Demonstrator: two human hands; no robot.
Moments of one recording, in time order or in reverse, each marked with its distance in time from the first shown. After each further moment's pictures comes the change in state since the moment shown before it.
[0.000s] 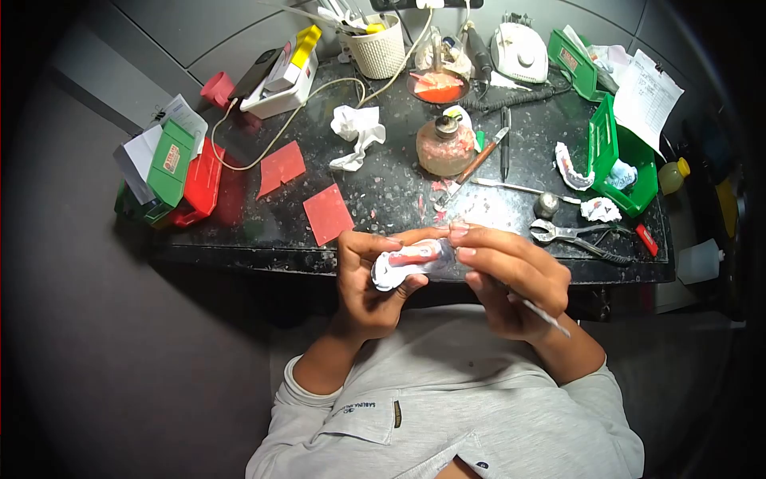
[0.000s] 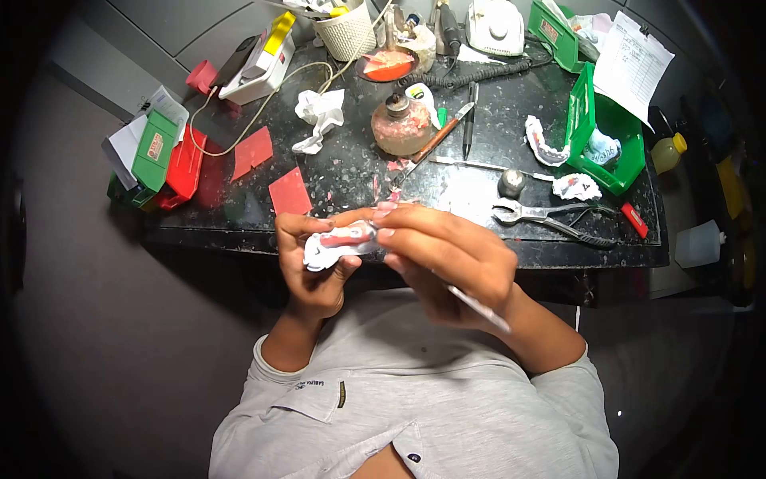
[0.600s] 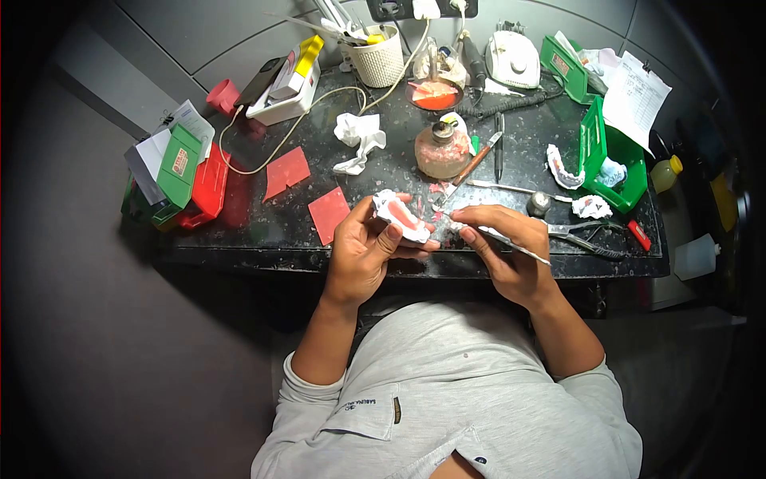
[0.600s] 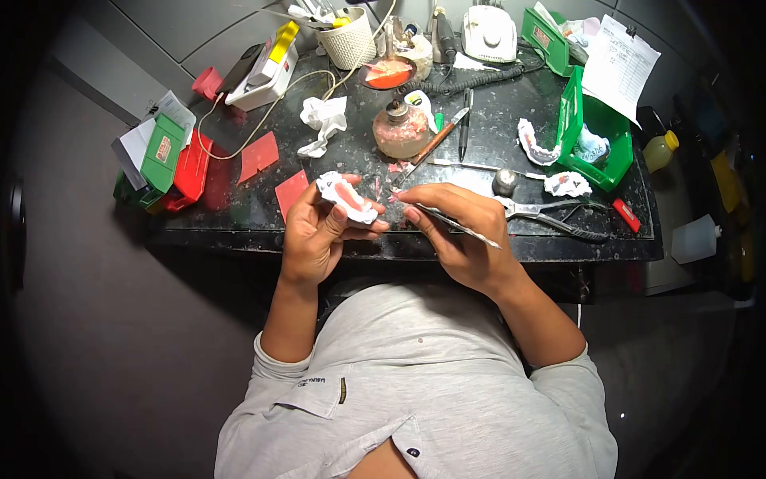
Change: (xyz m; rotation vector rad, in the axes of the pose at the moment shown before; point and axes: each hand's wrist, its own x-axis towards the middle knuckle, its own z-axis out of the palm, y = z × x) left_hand 0.022 -0.006 -0.026 -0.307 0.062 -0.430; right_hand -0.007 0.026 -0.002 -0.058 -0.059 0.242
